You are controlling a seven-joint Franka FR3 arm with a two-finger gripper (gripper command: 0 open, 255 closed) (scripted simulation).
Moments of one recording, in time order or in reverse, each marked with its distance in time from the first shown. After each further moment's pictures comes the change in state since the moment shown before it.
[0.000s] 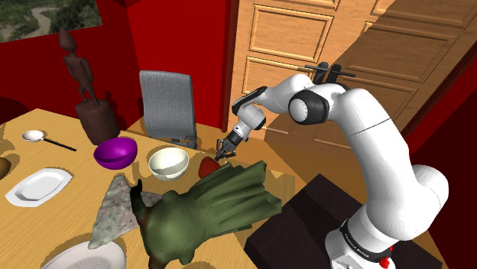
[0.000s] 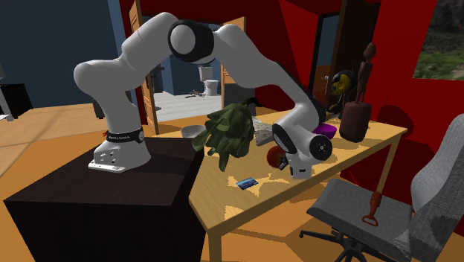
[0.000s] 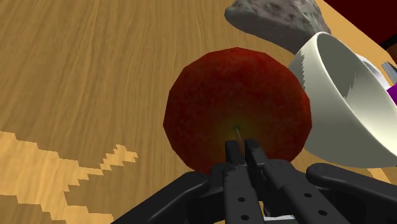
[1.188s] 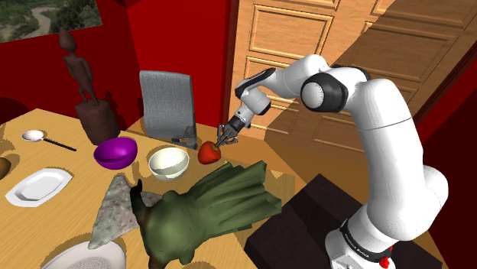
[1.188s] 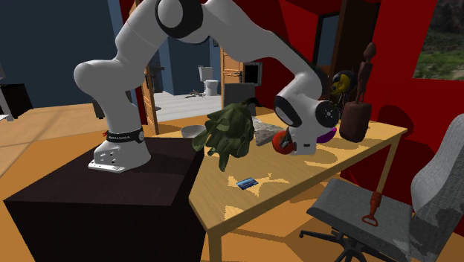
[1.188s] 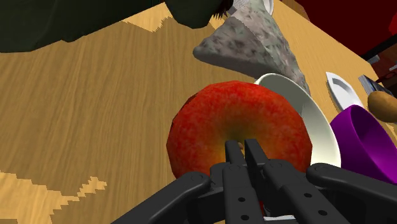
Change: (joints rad) arm 0.008 -0.204 -0.017 -0.108 -0.026 -0.059 0.079
